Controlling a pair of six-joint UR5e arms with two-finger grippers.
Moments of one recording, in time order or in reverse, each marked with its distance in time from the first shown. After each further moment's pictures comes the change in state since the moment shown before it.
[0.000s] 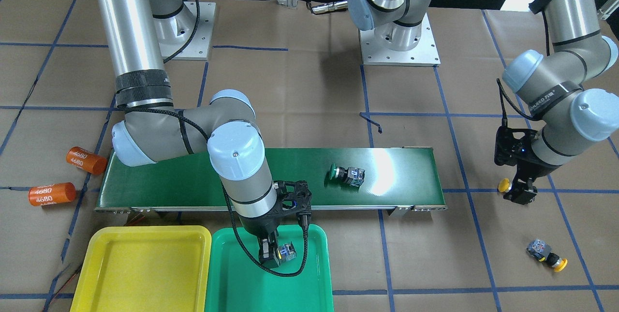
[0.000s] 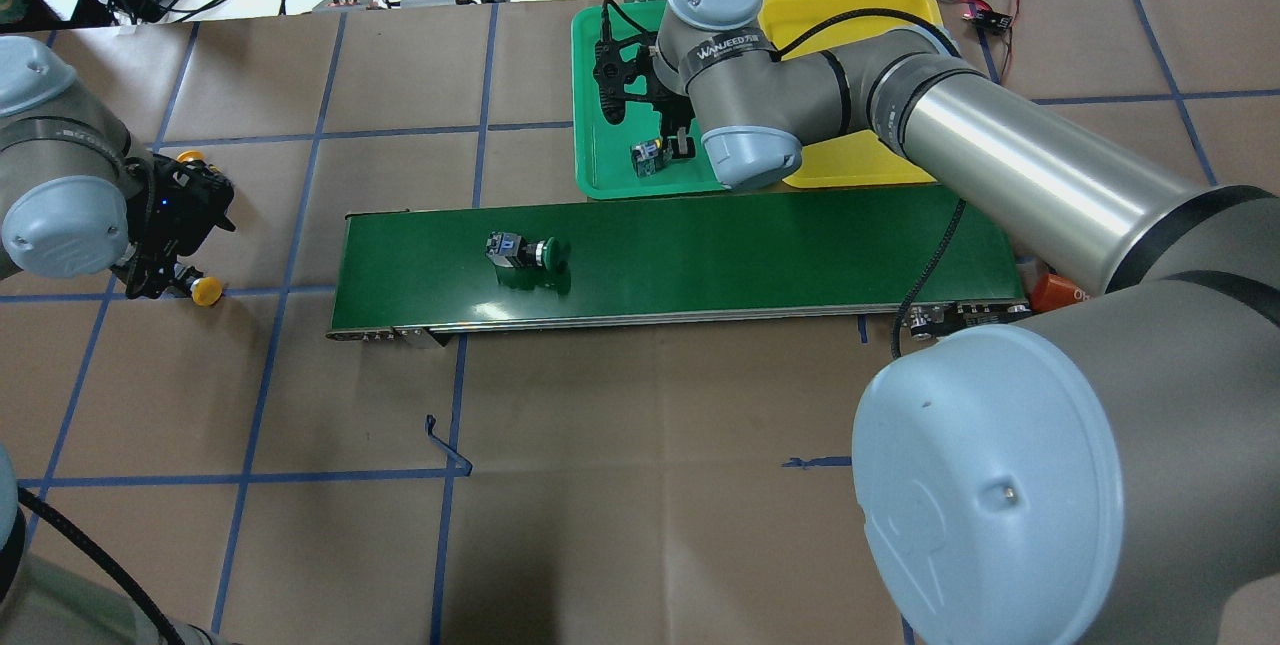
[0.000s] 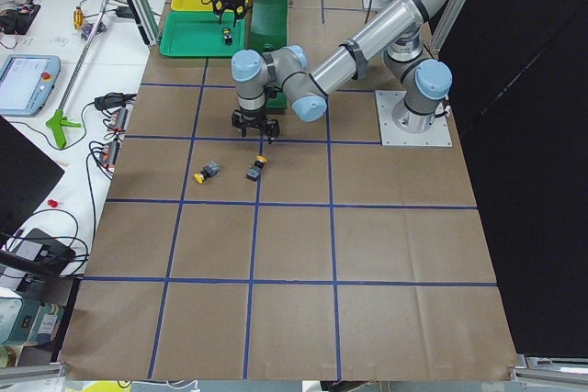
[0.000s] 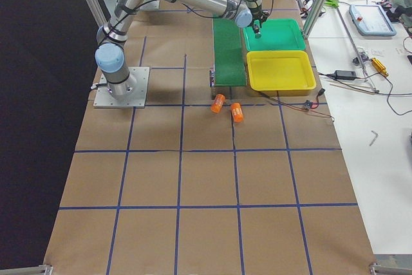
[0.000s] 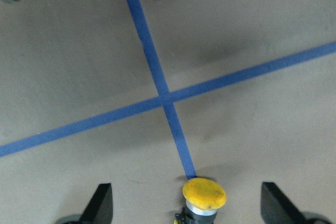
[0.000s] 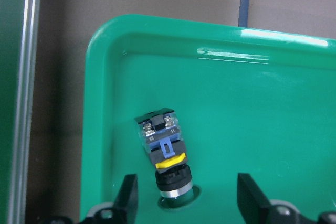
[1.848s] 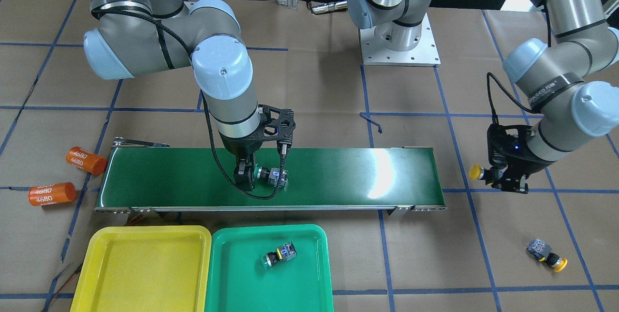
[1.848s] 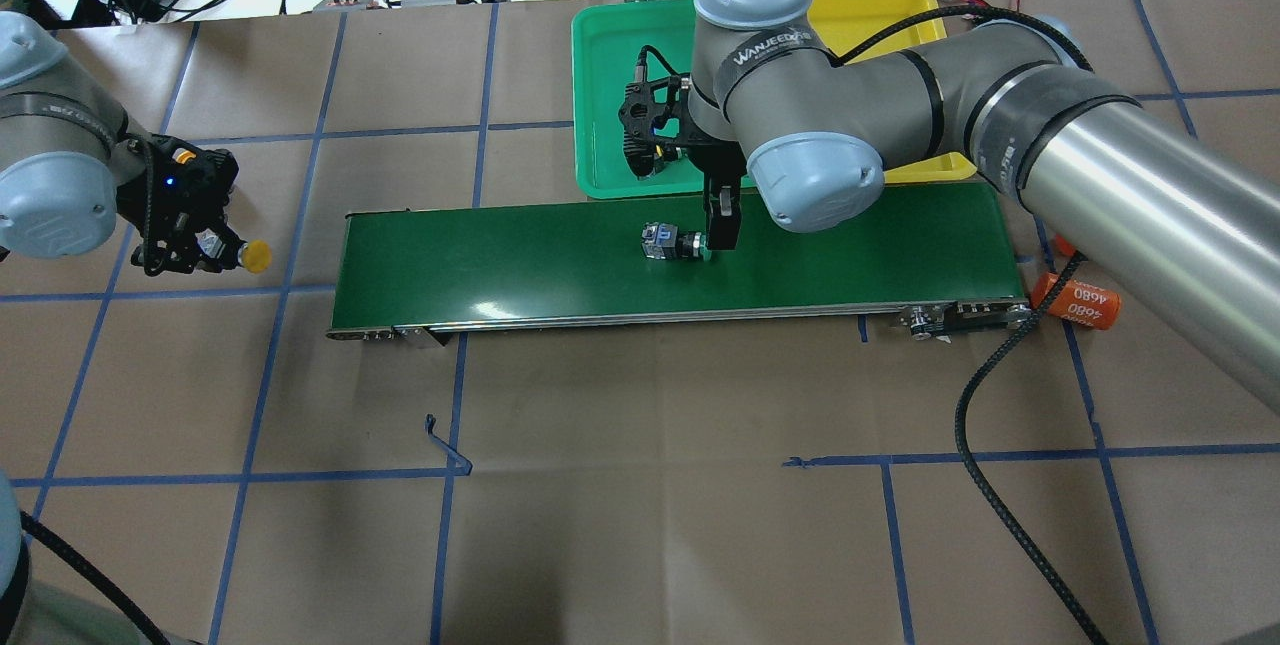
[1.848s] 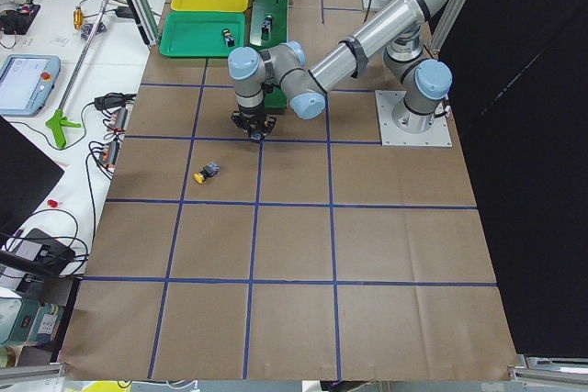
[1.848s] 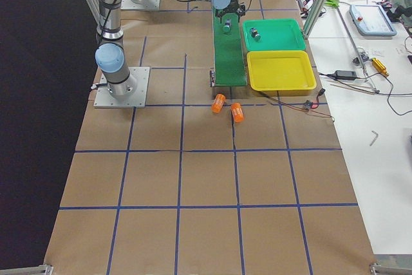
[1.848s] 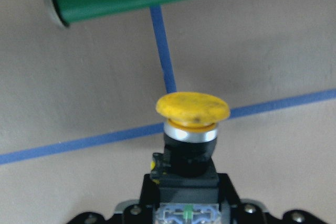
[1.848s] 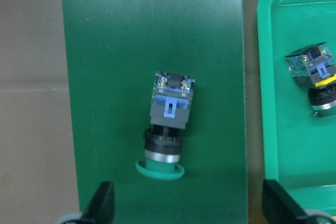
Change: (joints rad) left arm -0.104 0.086 0.032 -0.191 -0.047 -0.312; right arm 0.010 -0.284 0.214 0.342 -0.049 0.132
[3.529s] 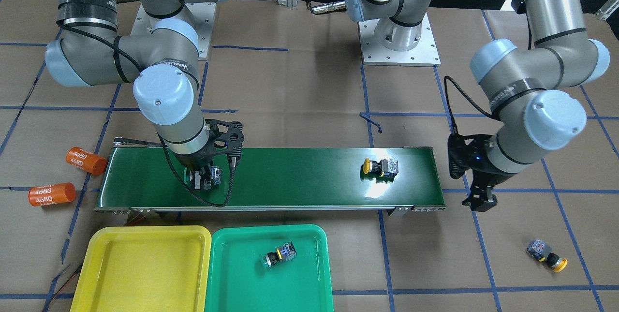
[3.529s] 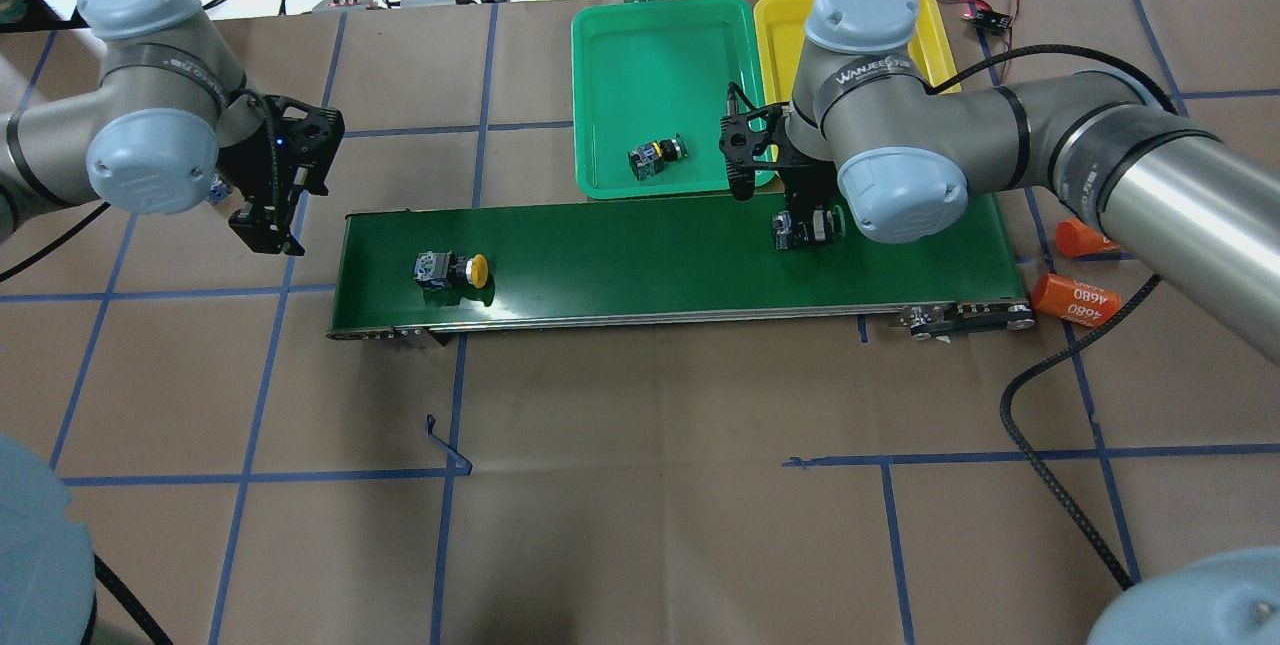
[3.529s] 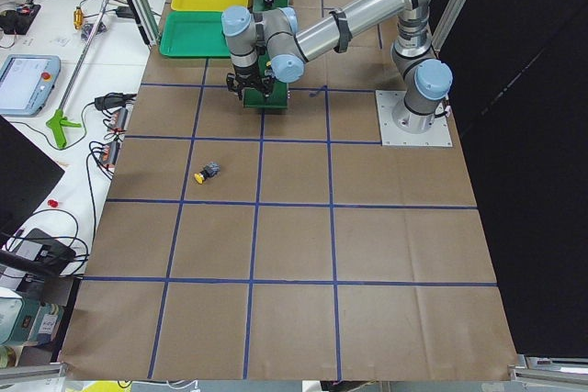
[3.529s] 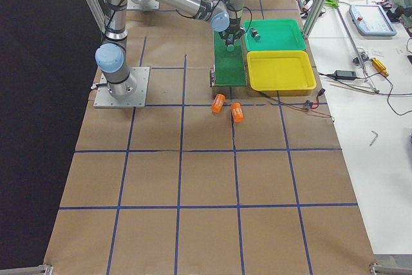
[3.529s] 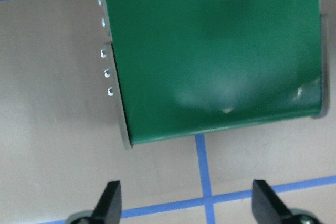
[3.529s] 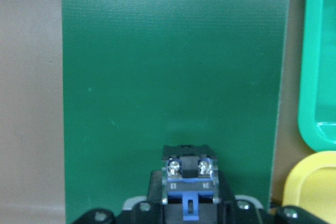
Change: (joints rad) left arm -0.113 -0.074 0.117 -0.052 0.026 -0.088; right arm -0.160 -0.041 0.114 -0.038 -0.013 -0.243
